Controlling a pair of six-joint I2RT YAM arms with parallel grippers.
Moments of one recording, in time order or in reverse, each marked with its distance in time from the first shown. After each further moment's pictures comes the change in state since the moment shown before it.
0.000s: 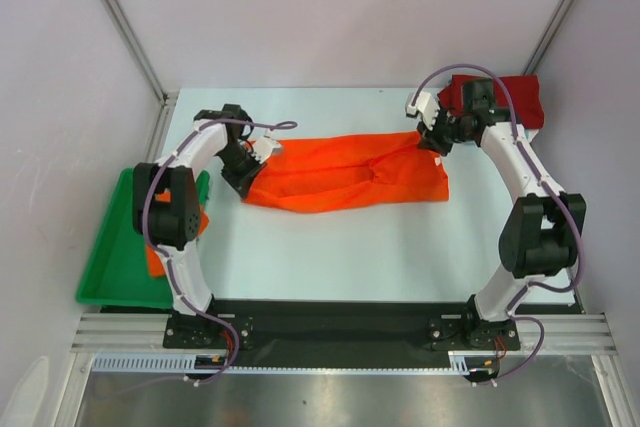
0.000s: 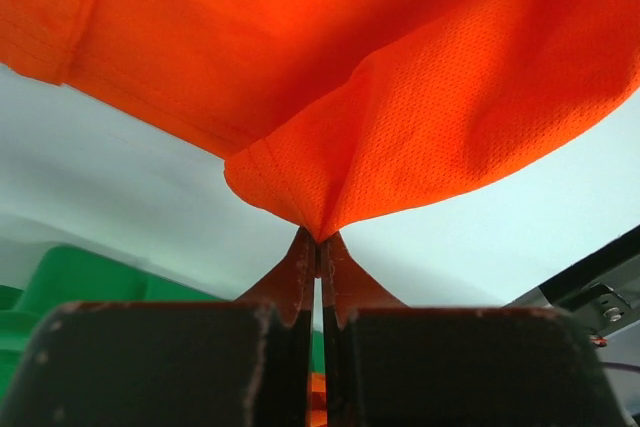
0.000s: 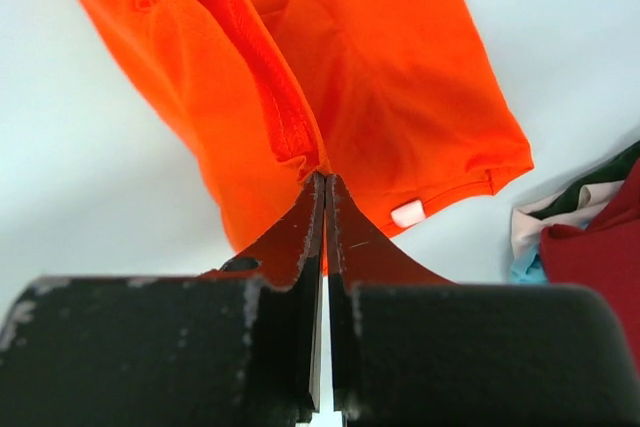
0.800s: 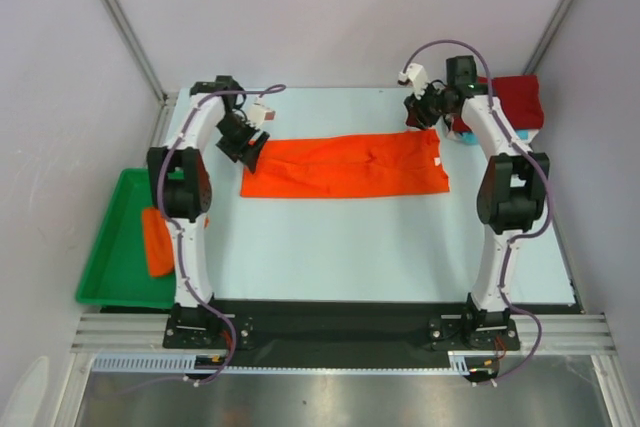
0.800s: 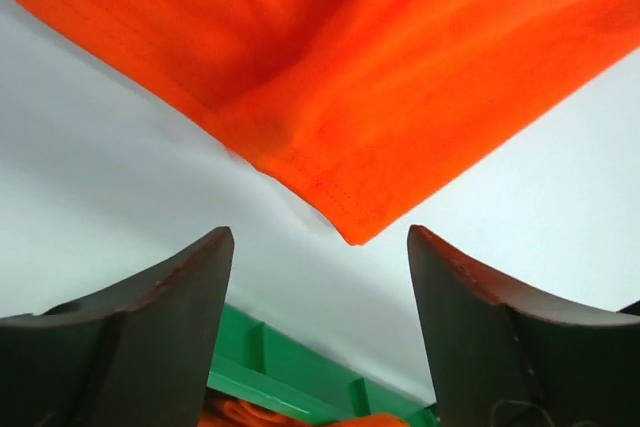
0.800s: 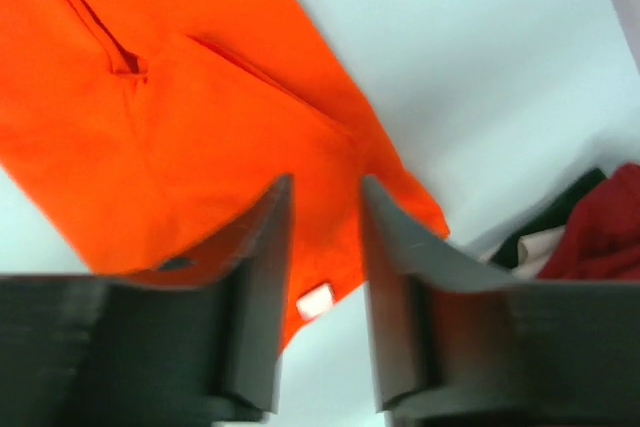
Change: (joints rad) left arm 0.073 0.358 0.541 -0.146 0.026 -0.089; right arm 0.009 0.422 0.413 0.087 0.067 0.166
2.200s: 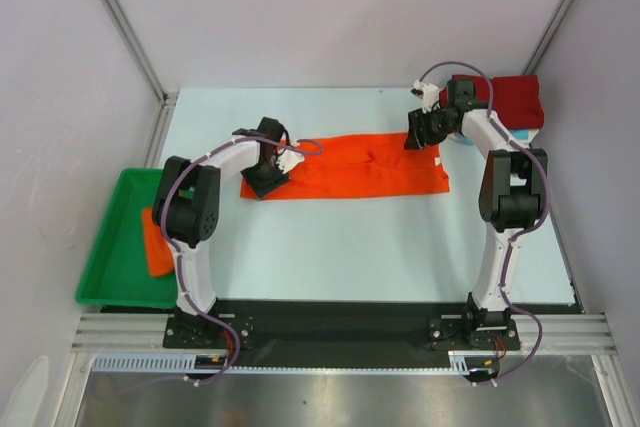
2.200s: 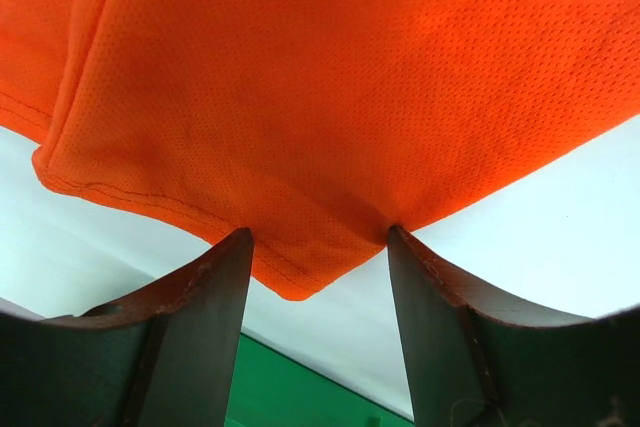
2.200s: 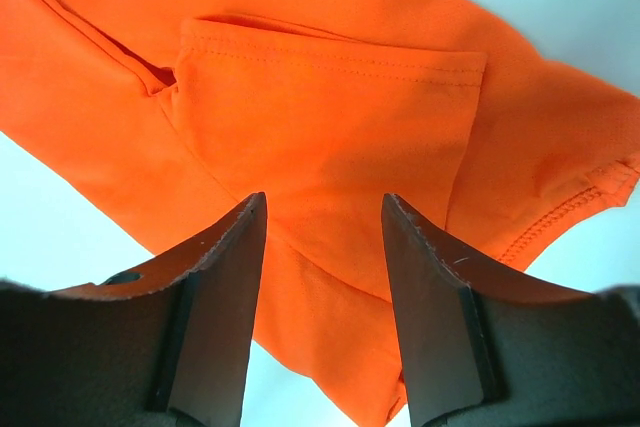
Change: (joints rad) left arm -0.247 -0.267 -0.642 0.510 -0.388 0.037; right arm -0.031 0.014 -0.189 0.090 0.023 0.493
